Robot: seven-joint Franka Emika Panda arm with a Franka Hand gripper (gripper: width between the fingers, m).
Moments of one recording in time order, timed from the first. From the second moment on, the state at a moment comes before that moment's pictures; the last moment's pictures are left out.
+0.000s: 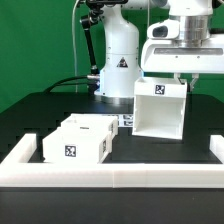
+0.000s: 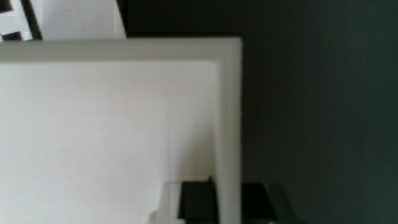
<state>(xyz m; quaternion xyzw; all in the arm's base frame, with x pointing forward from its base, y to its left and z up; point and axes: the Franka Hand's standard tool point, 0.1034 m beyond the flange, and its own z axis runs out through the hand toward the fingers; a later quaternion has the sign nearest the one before) 0.394 0.120 0.094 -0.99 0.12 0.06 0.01</state>
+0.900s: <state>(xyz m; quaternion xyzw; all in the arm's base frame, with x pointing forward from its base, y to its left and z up) 0.476 0.114 0.095 -1.00 0.09 0.03 0.04</state>
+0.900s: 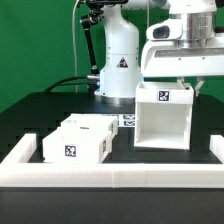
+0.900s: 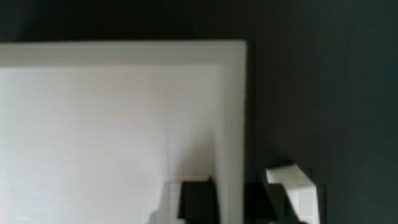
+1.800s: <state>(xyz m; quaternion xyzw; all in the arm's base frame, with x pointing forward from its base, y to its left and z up) 0.531 0.113 0.096 -1.00 0.08 -0.01 0.05</state>
